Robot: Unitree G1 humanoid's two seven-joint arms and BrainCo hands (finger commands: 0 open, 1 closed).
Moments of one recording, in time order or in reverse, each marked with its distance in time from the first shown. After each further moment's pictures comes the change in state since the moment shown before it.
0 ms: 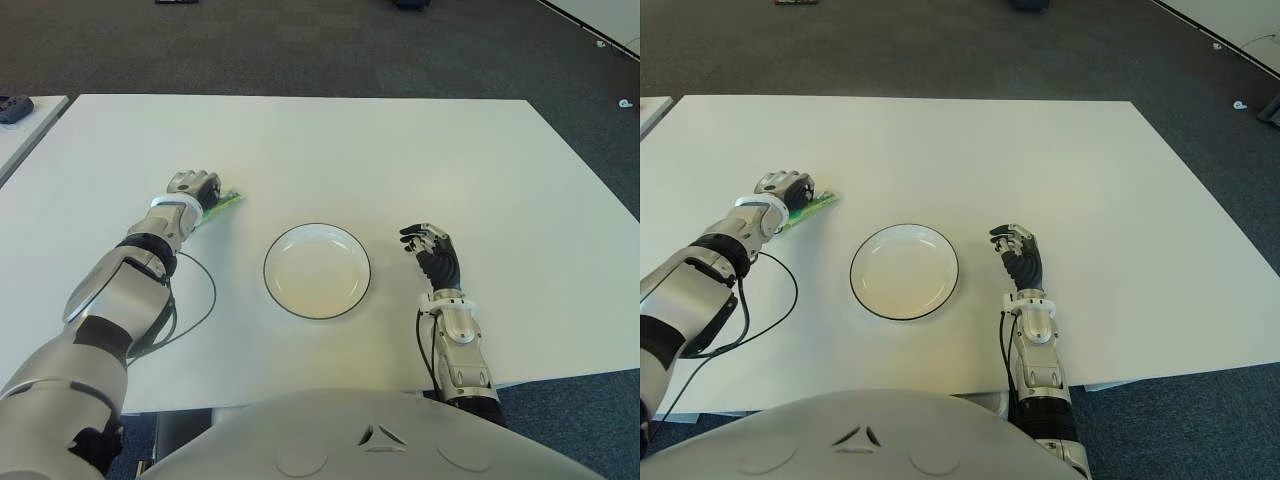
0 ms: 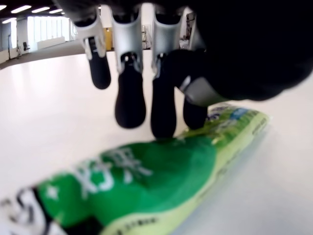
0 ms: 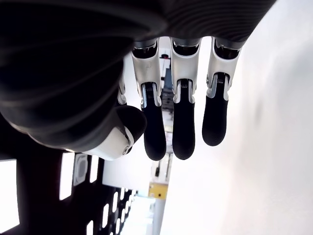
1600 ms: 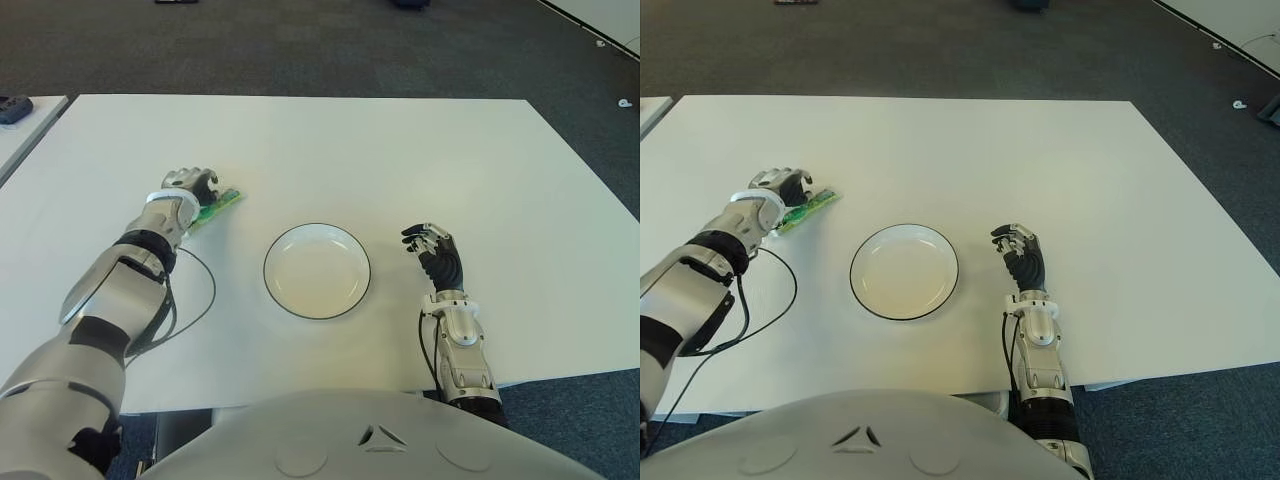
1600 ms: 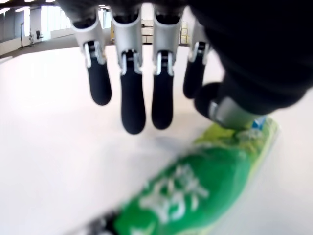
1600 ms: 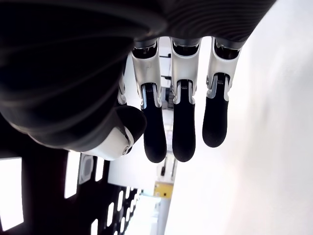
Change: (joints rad) left arm -0.007 0.019 0.038 -0.085 -0.023 0.108 -0.129; right arm -0.001 -0.010 -0.010 0.025 0.001 -0.059 0.013
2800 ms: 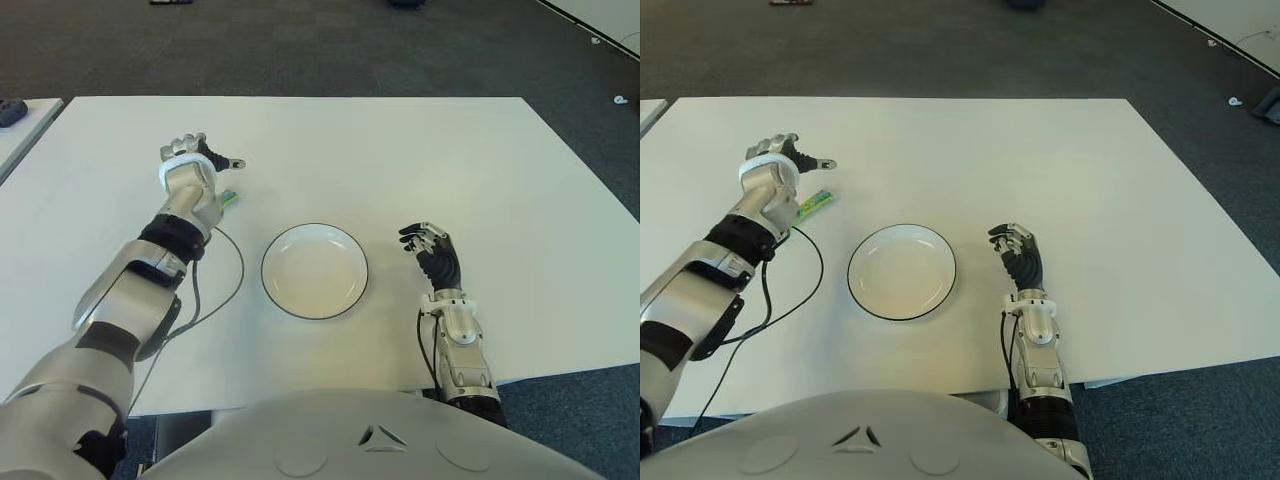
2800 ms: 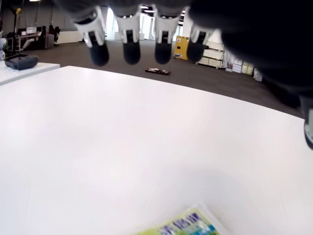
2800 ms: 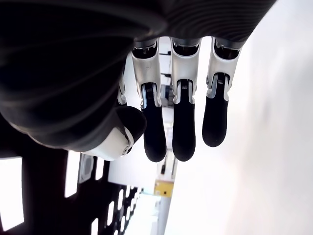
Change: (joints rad) left arm 0.048 -0.064 0.080 -0.567 0.000 0.755 -0.244; right arm -0.003 0.000 0.007 -0.005 0.000 0.011 0.011
